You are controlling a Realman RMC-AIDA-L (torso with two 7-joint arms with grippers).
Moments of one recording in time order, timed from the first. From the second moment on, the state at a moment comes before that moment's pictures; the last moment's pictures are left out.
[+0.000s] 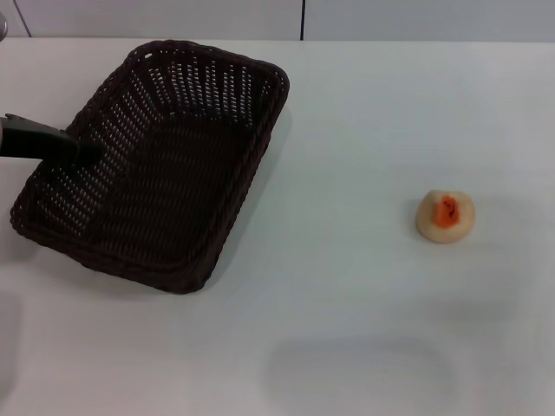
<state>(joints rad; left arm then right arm) -0.36 -2.06 -1.94 -1.38 2.57 -1.15 0.65 -0.02 2.08 0.96 0.96 -2.09 -1.27 -0.44</state>
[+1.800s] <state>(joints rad) -0.58 -2.01 -2.24 -1.57 2.08 -1.67 1.19 -0.04 2.08 0.96 0.96 -2.08 -1.29 -0.44</state>
